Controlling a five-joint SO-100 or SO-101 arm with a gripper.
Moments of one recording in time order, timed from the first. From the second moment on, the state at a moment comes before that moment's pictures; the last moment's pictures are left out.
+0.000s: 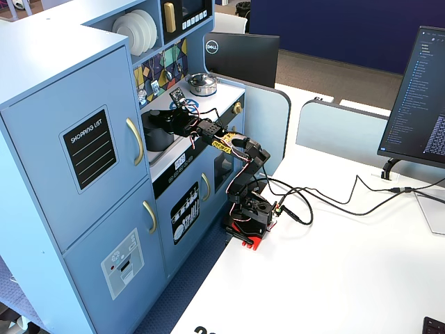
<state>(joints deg) 2.8 118.7 108.0 7.4 -94.5</state>
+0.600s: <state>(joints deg) 3.7 119.9 108.0 7.4 -96.0</state>
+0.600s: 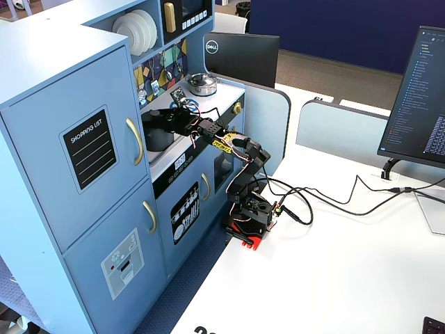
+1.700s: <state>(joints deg) 1.1 180.4 171.8 48.5 -92.4</state>
